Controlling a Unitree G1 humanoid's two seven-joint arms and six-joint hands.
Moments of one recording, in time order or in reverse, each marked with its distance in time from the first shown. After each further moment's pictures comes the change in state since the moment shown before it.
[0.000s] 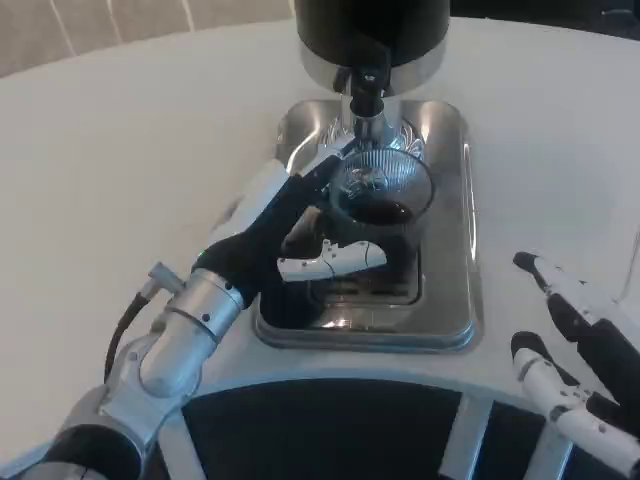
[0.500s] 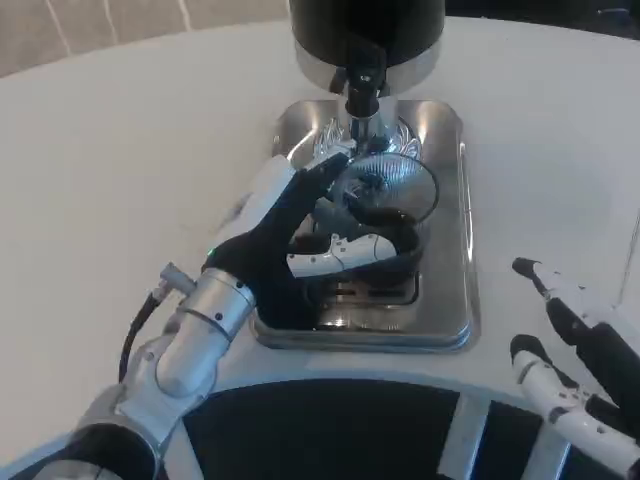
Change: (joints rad) left arm -0.008 -0.029 -0.012 0.004 0.005 0.022 0.062; right arm -0.001 -0.003 0.021 0.000 -0.019 0.027 0.010
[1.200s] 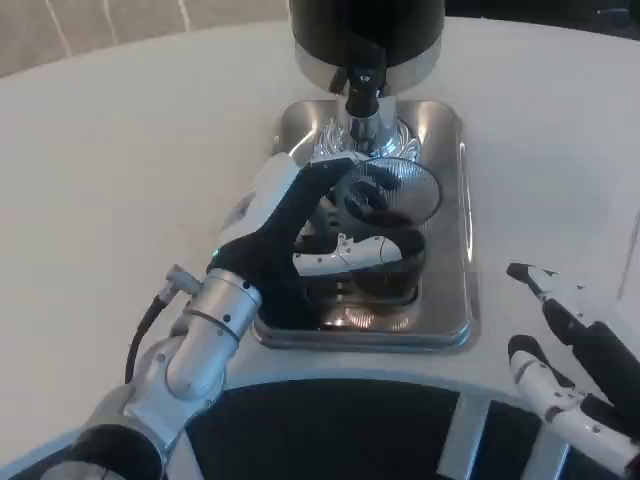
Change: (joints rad) left arm 0.003 -0.010 -0.021 -0.014 0.042 0.015 0.090; right arm -0.006 -0.010 0.018 0.000 -0.028 0.010 0.000
